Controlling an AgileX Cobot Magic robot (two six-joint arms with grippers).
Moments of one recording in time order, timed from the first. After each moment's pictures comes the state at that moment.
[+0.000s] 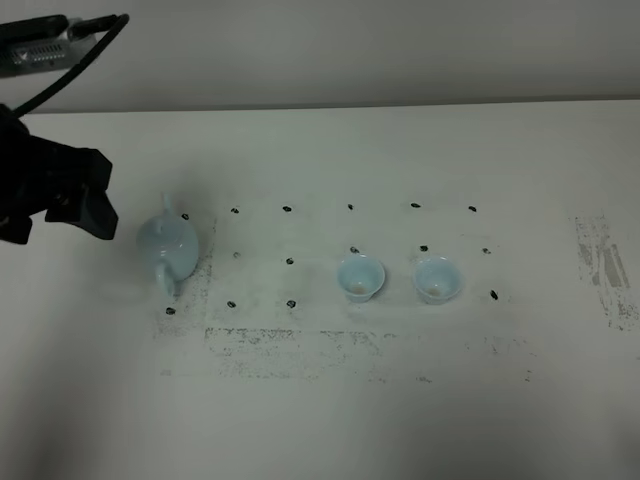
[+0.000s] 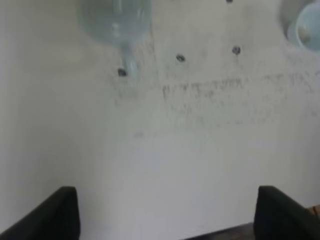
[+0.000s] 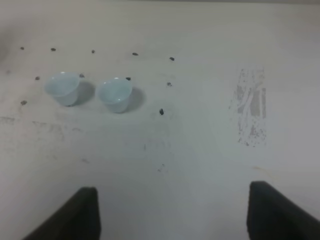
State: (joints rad) left arm -0.19 1.42 -1.31 -0.21 1.19 -0.07; right arm 0.07 -0.01 -0.52 0.15 1.11 -0.08
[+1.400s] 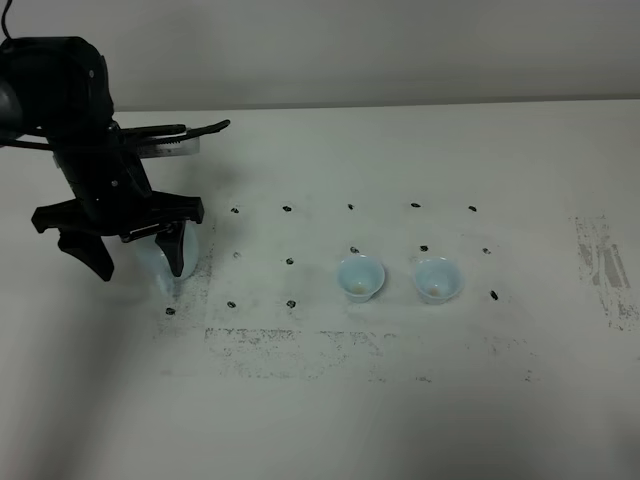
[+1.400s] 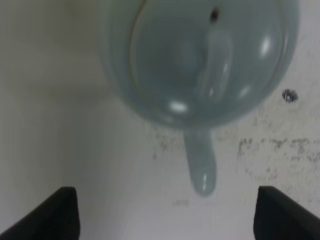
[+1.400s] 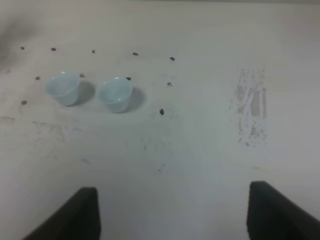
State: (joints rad) left arm -0.20 2.09 -1.59 -0.15 1.19 -0.14; right arm 0.07 -0.01 -0.52 0.15 1.11 -0.08
